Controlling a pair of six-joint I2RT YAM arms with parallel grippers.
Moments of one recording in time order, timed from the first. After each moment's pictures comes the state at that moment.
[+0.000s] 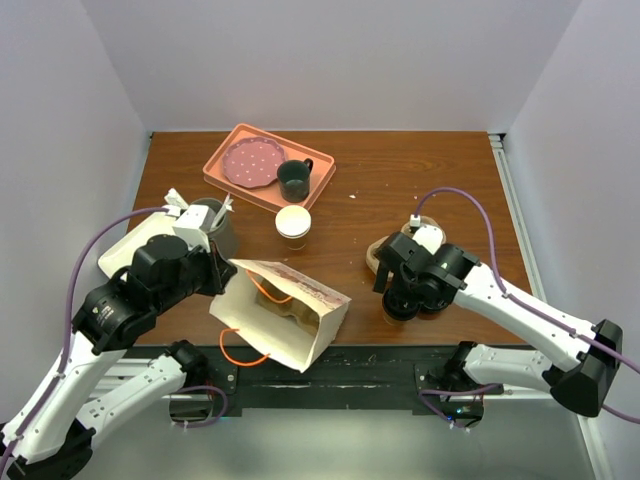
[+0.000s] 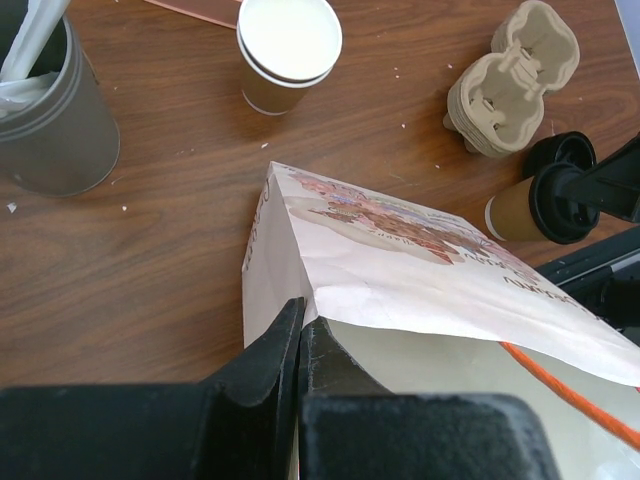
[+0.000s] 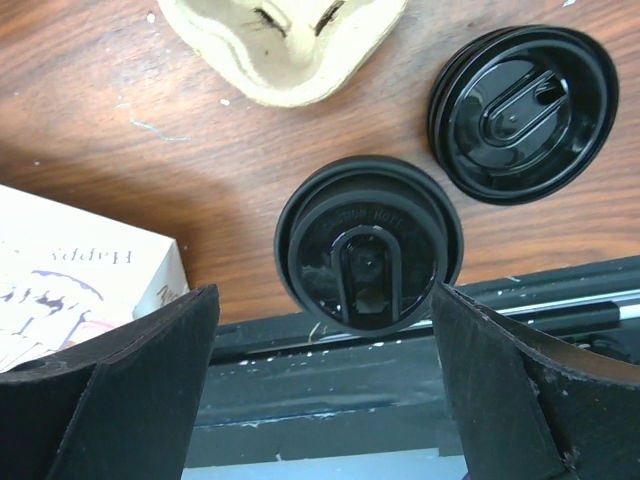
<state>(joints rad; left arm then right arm) -0.65 0.66 1.07 -0.99 -0.12 -0.47 0.88 1.11 1.02 -1.14 0.43 1.09</state>
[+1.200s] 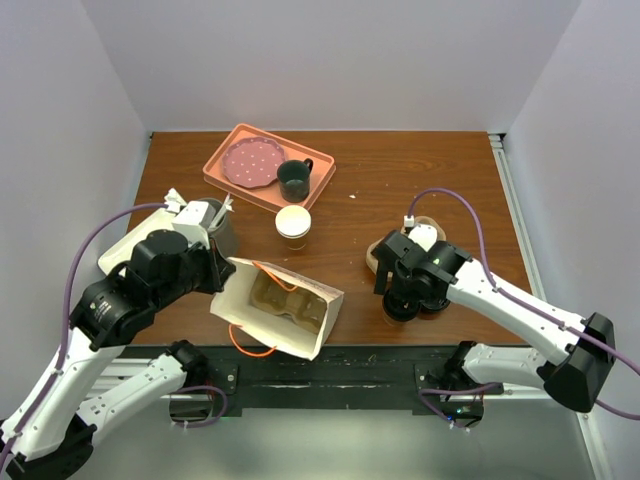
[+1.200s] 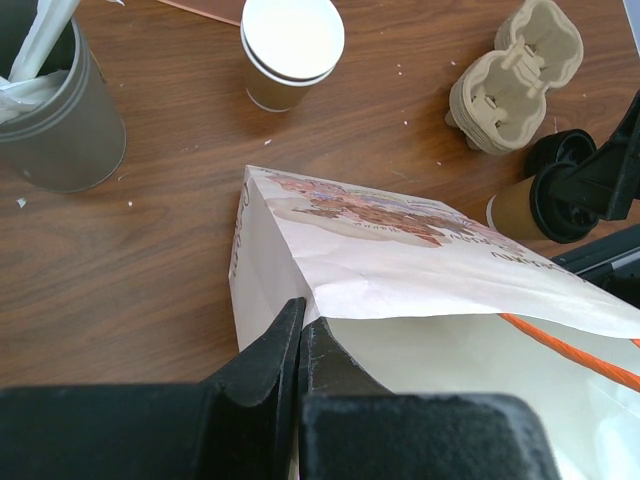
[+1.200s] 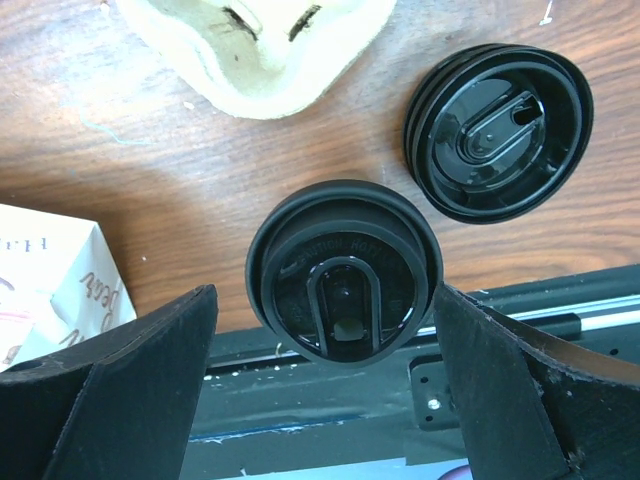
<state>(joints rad) -0.65 0.69 1.13 -1.03 -0.12 -0.47 0.85 1.16 1.00 -1.12 0.43 1.00</state>
